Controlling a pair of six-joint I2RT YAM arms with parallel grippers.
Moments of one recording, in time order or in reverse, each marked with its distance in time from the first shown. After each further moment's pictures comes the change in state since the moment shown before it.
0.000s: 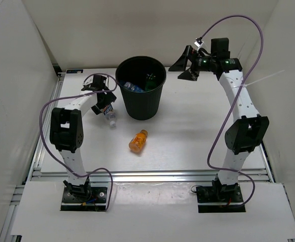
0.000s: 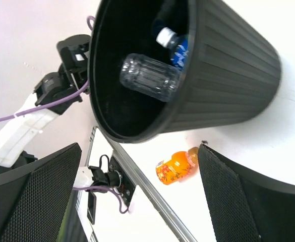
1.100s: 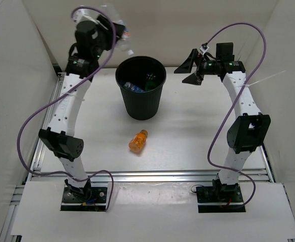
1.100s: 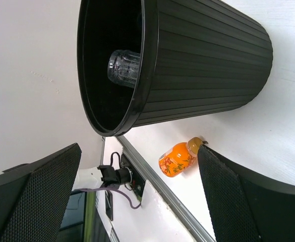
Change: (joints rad) left arm -0.113 -0.107 0.764 0.111 0.154 -0.037; right arm -0.086 -0.002 -0.092 0.003 -0.062 0.036
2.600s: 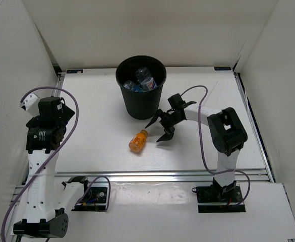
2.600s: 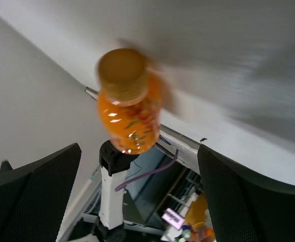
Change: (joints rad) left arm 0.277 -0.911 -0.954 -0.592 -0.481 0.145; right arm 0.409 0.034 -0.704 0.236 0.175 0.543
